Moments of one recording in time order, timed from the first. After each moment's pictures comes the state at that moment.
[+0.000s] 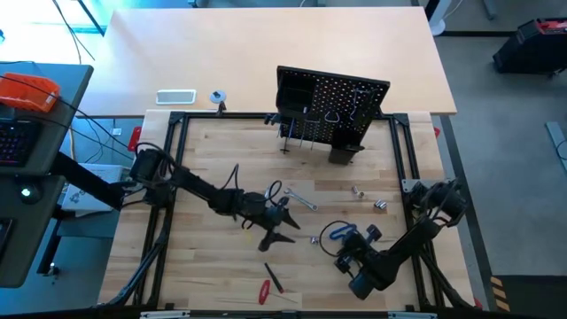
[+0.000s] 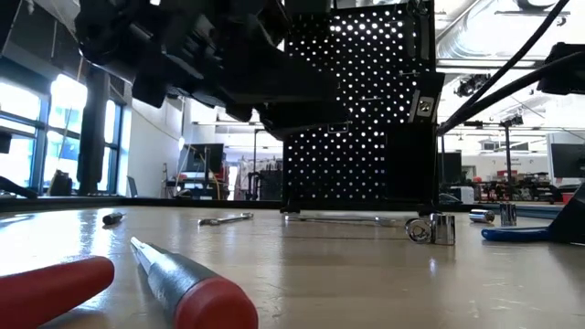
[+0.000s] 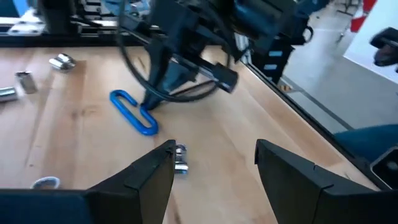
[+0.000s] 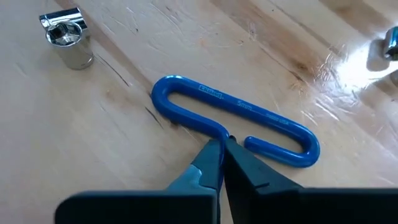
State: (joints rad) left arm -0.21 1.87 0.80 0.78 0.18 -0.07; right arm 0.85 1.99 1.09 -0.92 0.67 1.71
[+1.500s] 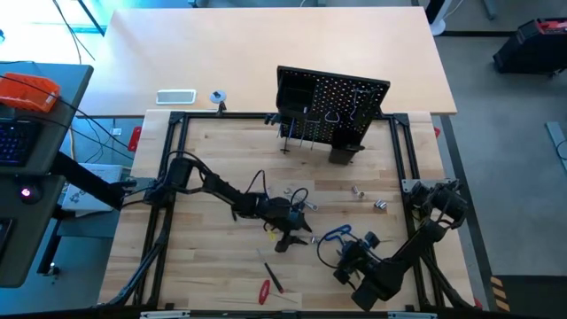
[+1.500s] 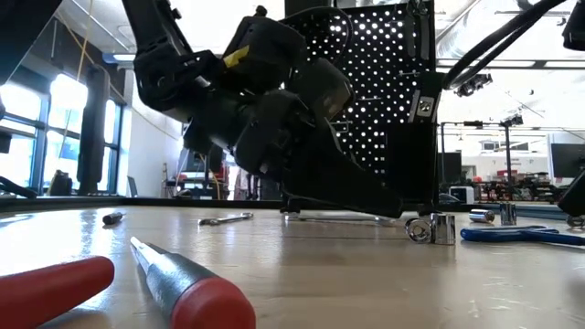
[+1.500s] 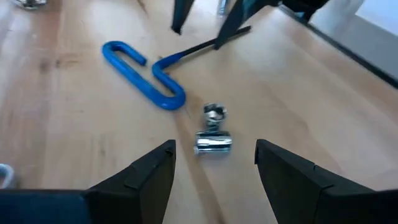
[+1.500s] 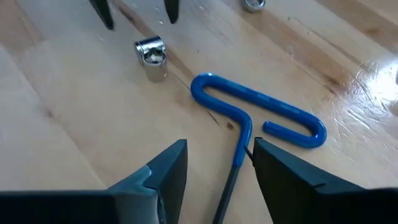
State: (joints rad) left arm -0.16 2.17 1.04 0.67 0.23 0.01; right arm 0.91 1.99 1.19 -0.95 0.74 1.70
